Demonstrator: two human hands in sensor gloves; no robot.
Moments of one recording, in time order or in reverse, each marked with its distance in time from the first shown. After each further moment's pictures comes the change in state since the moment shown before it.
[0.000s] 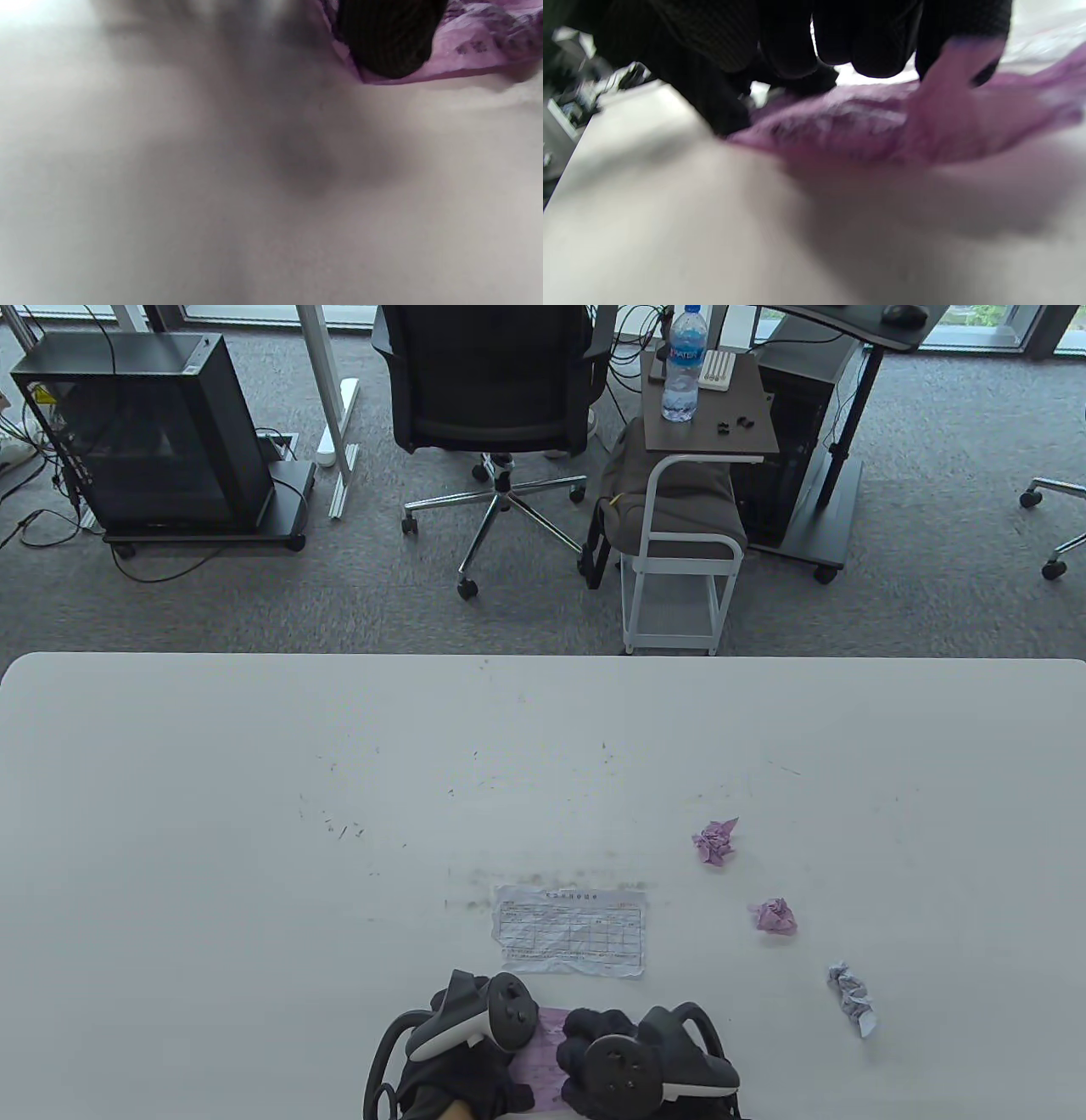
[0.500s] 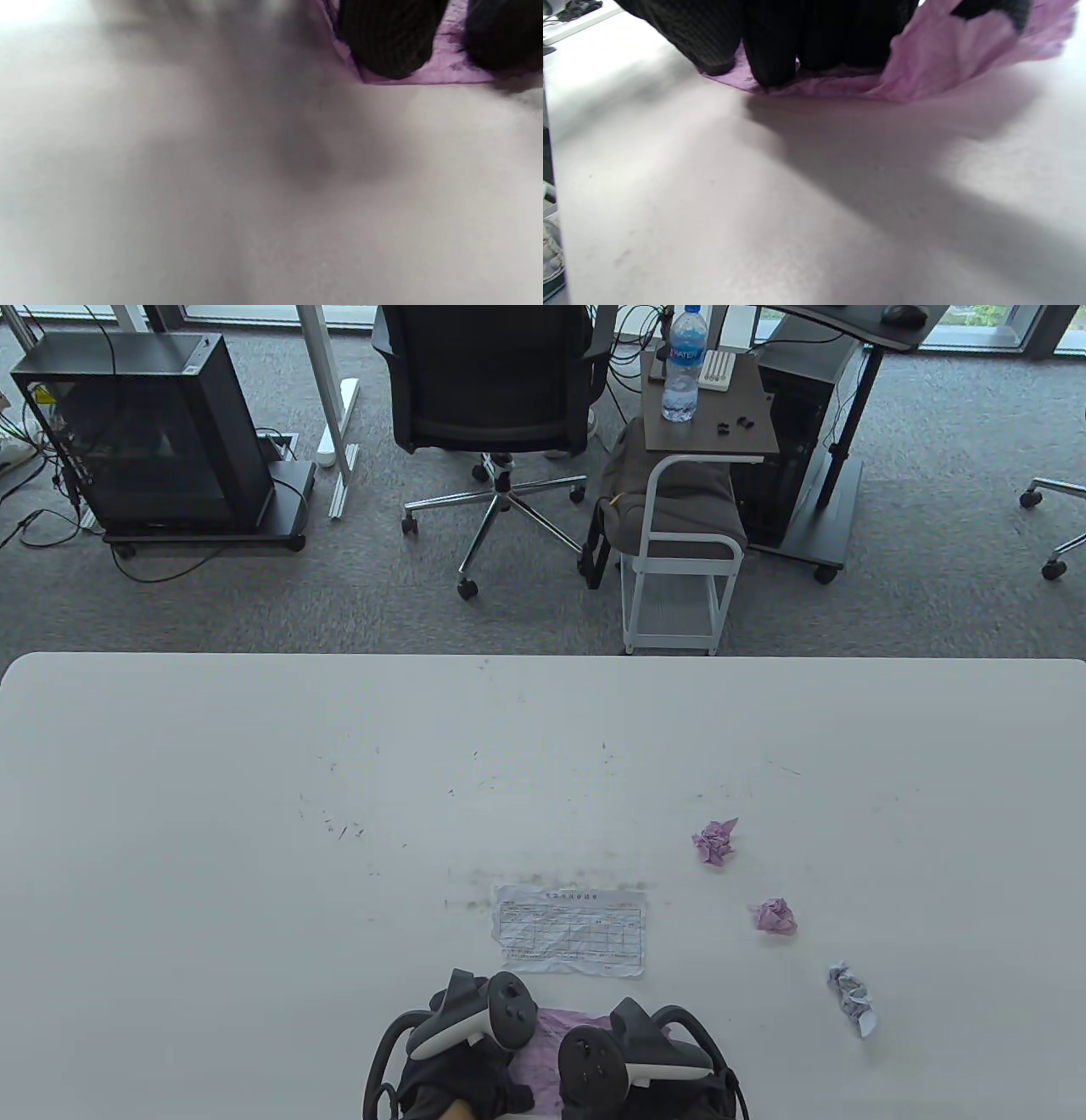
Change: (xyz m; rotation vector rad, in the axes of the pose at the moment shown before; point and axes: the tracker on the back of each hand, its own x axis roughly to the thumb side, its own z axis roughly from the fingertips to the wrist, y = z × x) left_hand 0.000 -0.001 0.001 -0.019 0.013 0.005; right_hand -0.009 0.000 -0.003 0.219 0.157 -0.061
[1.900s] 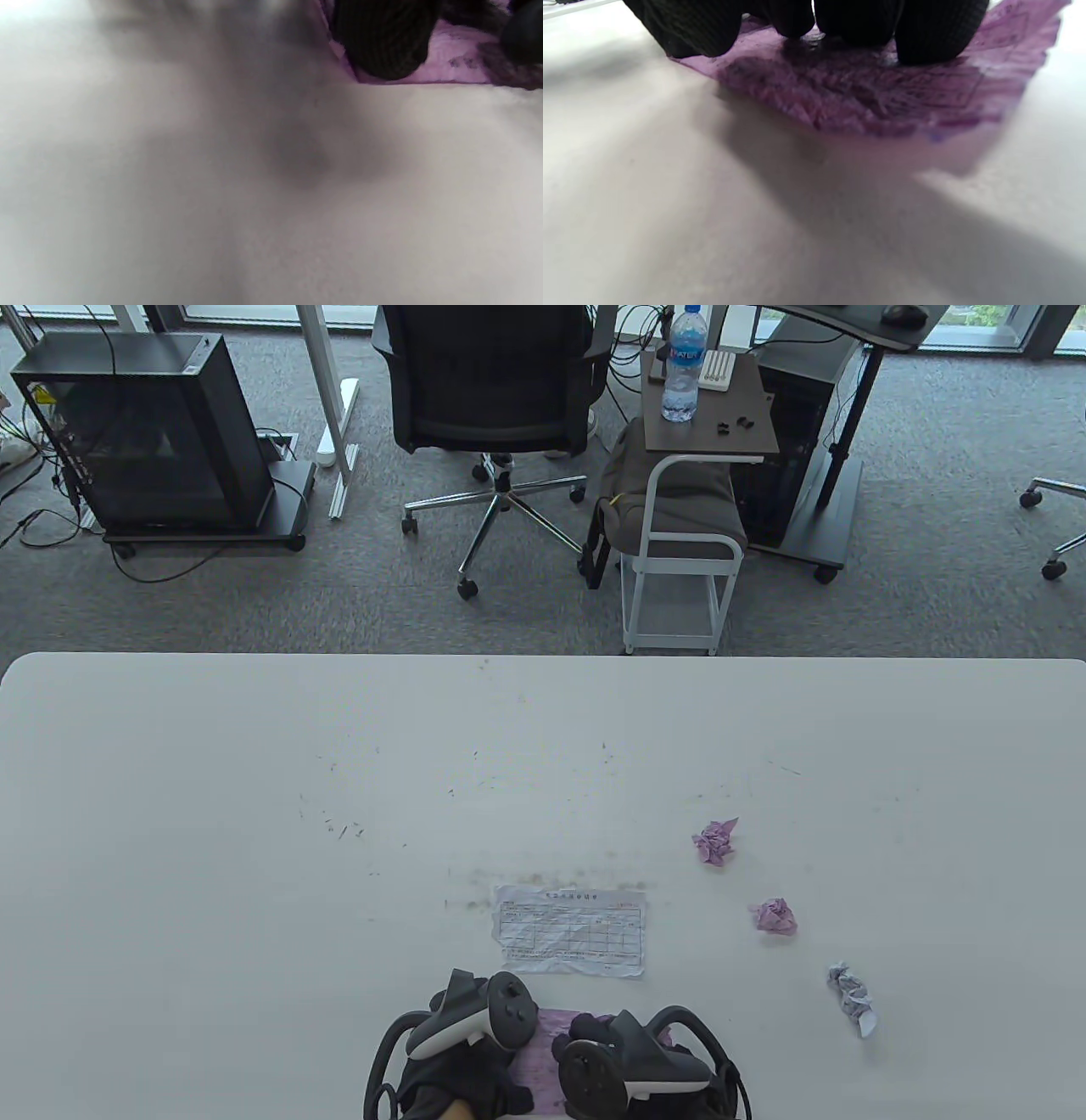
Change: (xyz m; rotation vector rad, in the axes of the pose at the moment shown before) left_hand 0.000 0.000 0.000 -0.009 -0.006 0.008; right_hand 0.000 0.007 -0.003 -0.093 0.004 0.125
